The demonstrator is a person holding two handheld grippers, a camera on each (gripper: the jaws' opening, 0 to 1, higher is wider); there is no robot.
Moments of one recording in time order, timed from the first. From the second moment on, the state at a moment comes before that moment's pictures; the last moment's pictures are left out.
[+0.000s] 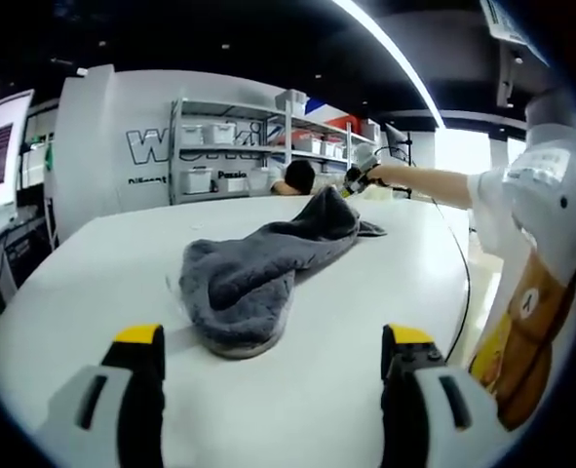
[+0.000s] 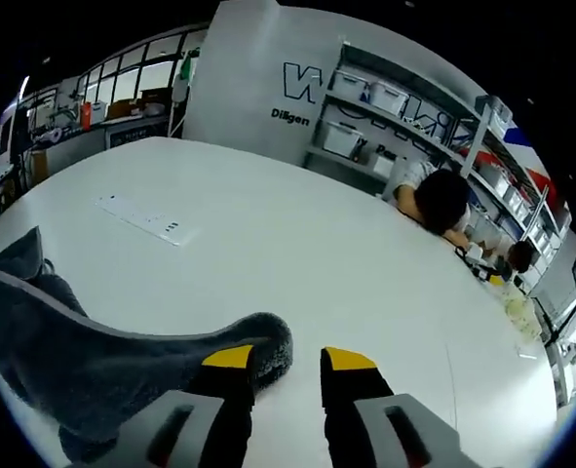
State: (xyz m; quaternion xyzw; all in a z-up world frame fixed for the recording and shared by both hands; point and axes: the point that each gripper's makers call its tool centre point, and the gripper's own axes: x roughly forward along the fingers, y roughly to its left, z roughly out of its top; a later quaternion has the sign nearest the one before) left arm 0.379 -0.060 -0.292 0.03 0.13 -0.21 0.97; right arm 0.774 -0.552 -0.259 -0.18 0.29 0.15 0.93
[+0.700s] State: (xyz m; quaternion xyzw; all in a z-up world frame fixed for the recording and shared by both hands) left arm 0.370 -0.075 -0.291 0.03 0.13 -0.23 0.96; right arm 0.674 -0.534 -0.267 -0.18 0.25 0.25 0.92
